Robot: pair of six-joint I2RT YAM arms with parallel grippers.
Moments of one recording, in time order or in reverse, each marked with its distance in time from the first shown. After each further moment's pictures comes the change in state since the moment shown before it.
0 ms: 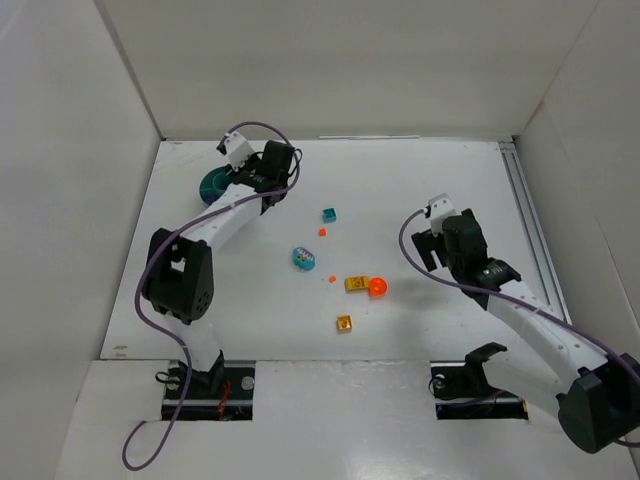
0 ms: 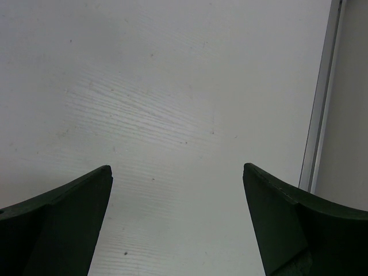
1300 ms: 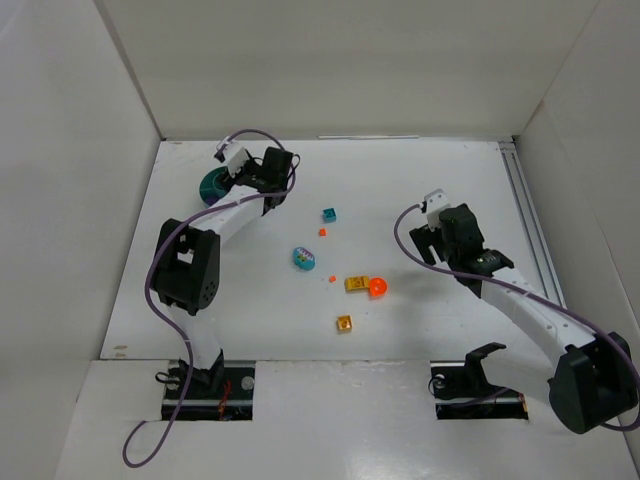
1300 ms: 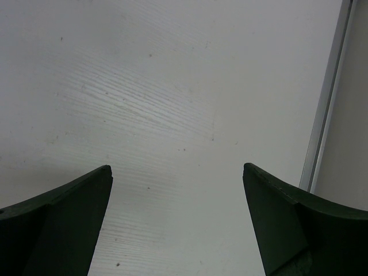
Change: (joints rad) left arm 0.033 0.112 -0.012 0.068 -0.189 -0.031; right arm -0.047 0.127 0.039 0.031 -0.035 -0.045
